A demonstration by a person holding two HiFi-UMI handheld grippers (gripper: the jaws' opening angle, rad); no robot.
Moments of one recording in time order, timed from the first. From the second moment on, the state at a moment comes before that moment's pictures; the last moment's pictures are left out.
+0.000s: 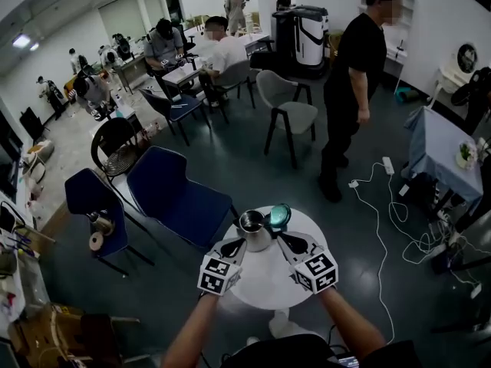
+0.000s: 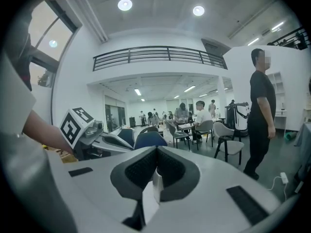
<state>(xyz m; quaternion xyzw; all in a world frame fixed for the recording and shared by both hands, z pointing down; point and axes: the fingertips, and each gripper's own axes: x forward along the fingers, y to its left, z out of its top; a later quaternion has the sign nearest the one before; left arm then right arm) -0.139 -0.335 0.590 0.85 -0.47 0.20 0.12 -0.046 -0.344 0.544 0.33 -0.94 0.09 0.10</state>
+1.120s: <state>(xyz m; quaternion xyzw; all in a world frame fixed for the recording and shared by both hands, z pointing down) -0.199 -0.174 0.504 0.88 -0.46 0.04 0.13 -0.113 -0.210 0.491 0.35 -0.93 0.04 0.08</state>
